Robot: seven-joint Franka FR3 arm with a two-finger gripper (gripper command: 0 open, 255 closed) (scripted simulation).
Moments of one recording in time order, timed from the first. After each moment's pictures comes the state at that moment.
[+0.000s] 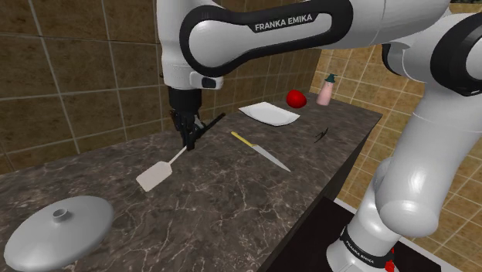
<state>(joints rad) 0.17 0.04 0.44 -1.83 -0.07 1.83 2.21</state>
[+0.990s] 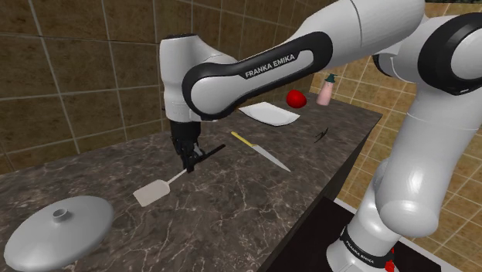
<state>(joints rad) 0.17 0.09 0.44 -1.98 -0.10 2.02 2.24</state>
